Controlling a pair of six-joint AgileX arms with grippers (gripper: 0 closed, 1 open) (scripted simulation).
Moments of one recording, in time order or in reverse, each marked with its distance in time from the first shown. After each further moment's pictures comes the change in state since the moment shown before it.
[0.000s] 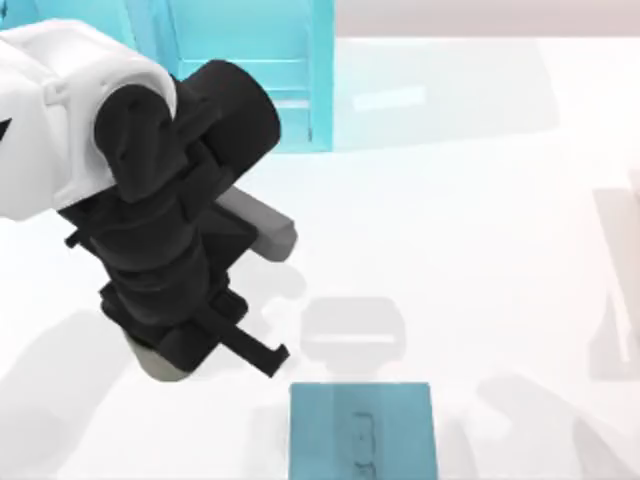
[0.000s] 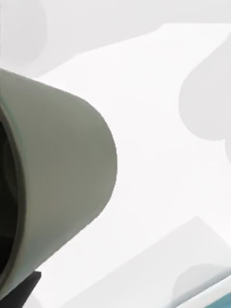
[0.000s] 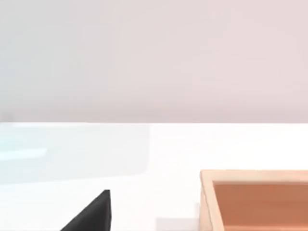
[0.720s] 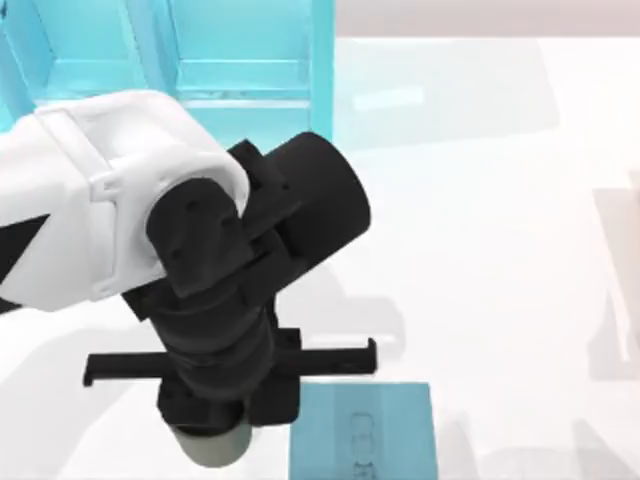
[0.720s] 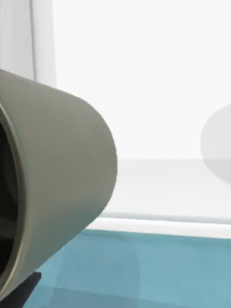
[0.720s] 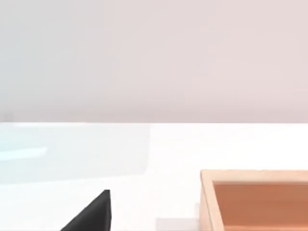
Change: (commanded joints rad) left arm -0.235 -0.048 -0.032 0.028 0.010 -0.864; right arm 0.000 0.000 0.000 0.000 0.000 0.000
